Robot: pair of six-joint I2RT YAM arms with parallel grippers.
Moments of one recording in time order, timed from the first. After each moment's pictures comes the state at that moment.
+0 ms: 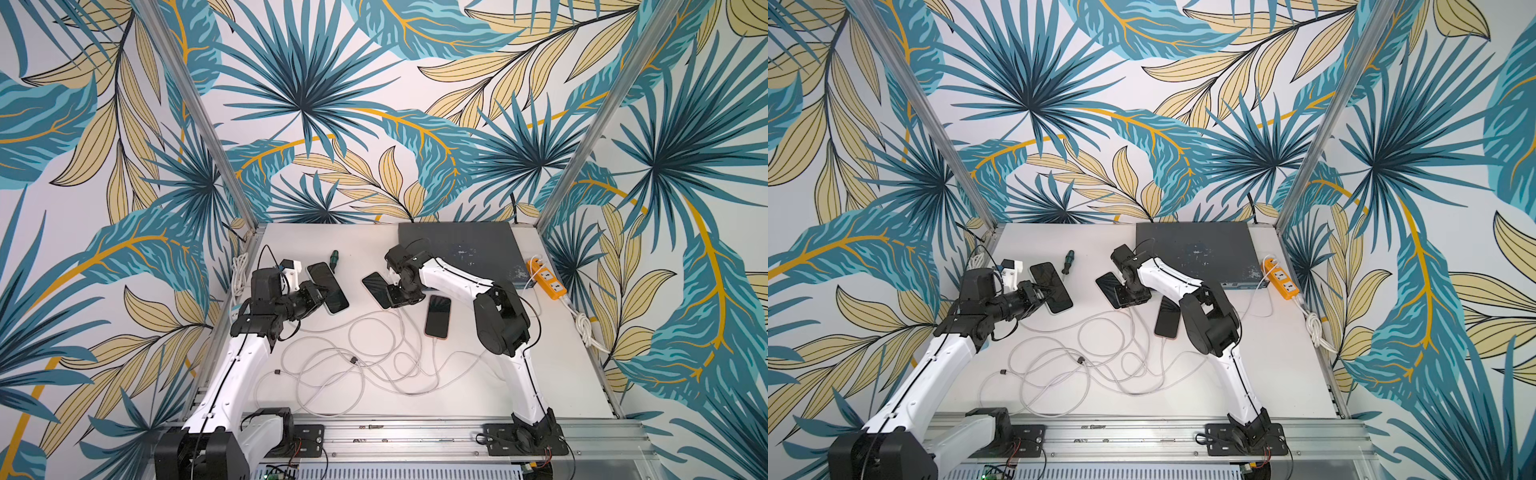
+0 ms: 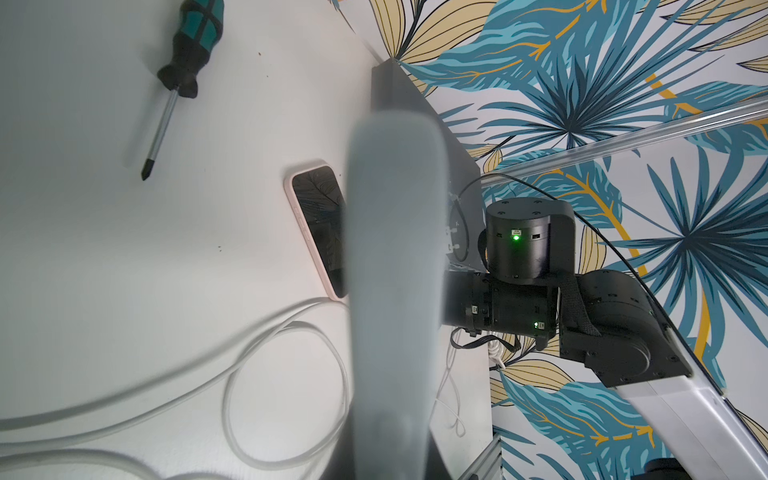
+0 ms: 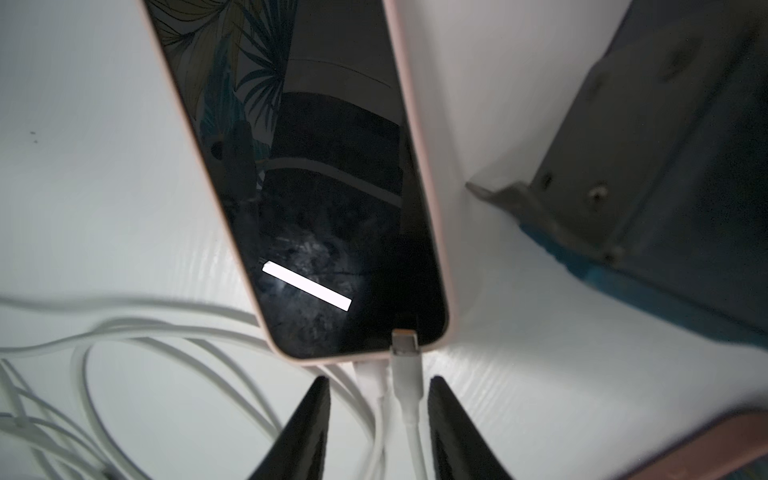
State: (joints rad) left arm 0.04 1.06 0.75 -0.28 0.68 -0.74; right arm 1.25 2.24 1.83 -0.91 -0.11 0.31
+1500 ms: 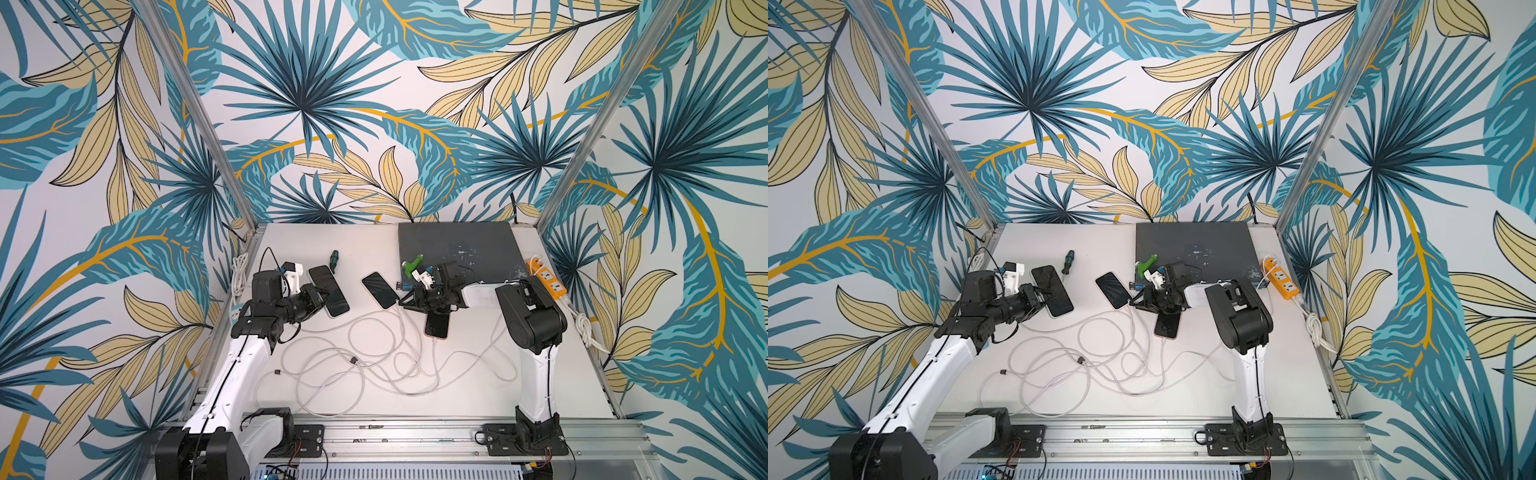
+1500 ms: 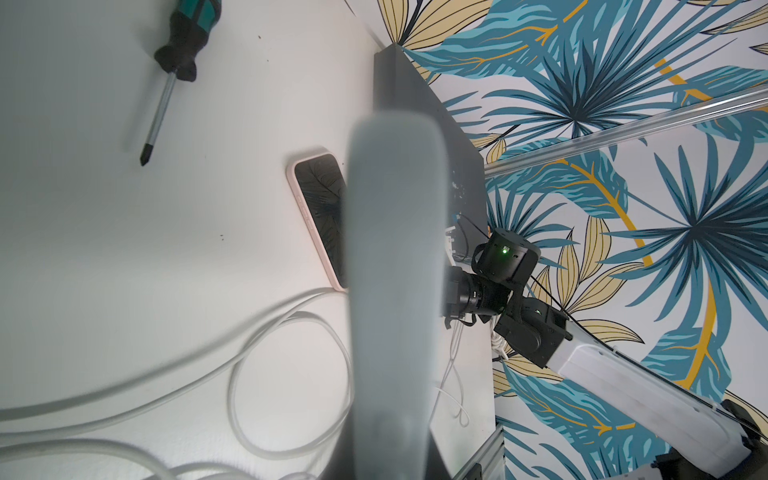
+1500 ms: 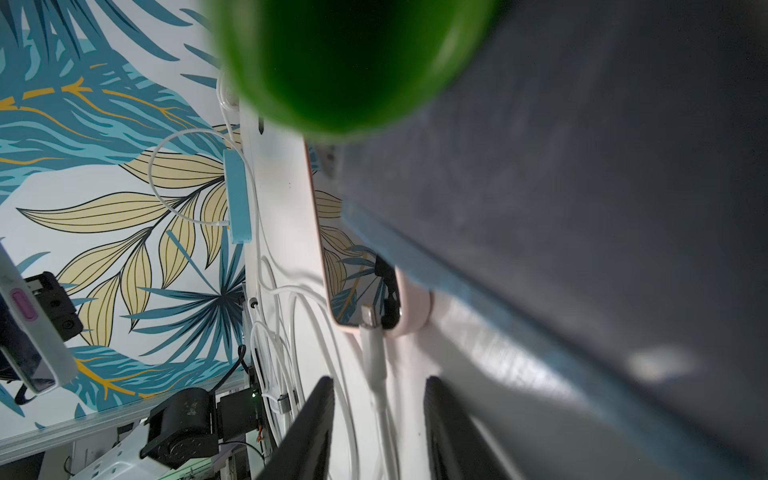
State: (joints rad) left arm 0.04 1.06 0.73 -0.29 0.70 -0.72; right arm 0.98 2.12 1.17 0.06 -0.87 0.59
